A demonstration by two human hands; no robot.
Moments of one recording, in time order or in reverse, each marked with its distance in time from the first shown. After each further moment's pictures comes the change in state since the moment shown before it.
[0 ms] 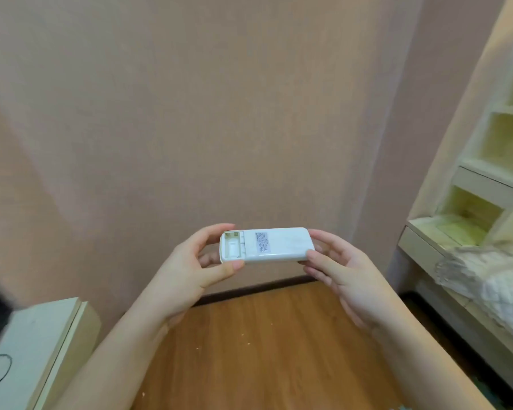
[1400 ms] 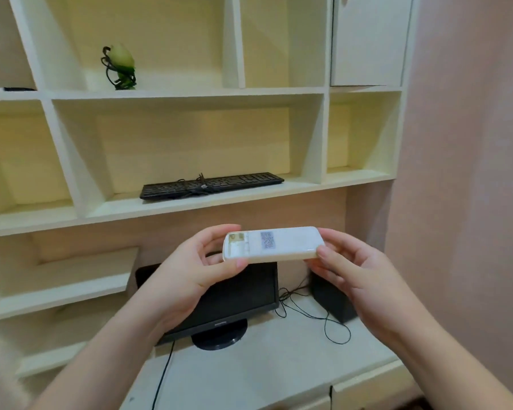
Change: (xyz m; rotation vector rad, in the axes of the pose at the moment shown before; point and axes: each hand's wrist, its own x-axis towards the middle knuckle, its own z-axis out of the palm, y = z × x) left_hand -0.297 0.119 -0.149 0.169 1.429 -0.134; right_hand -0.024 -0.089 0.394 0.373 -1.456 -0.031
